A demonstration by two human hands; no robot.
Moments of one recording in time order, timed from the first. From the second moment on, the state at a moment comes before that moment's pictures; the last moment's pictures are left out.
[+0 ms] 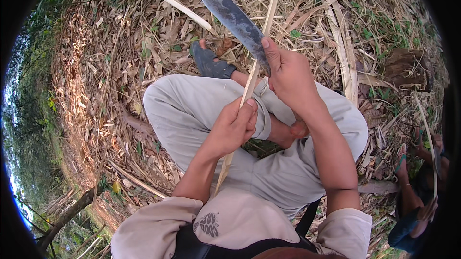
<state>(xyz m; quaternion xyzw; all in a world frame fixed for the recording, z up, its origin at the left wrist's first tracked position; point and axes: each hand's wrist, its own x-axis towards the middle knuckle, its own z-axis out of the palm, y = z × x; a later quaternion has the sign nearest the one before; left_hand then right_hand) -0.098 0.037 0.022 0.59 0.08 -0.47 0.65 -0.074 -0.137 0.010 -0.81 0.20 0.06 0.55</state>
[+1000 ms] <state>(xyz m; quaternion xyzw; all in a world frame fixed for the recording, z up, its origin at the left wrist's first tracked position) -0.095 0.037 0.019 0.61 0.10 -0.47 0.63 -0.077 -0.131 0.007 -0.80 0.19 0.10 0.55</state>
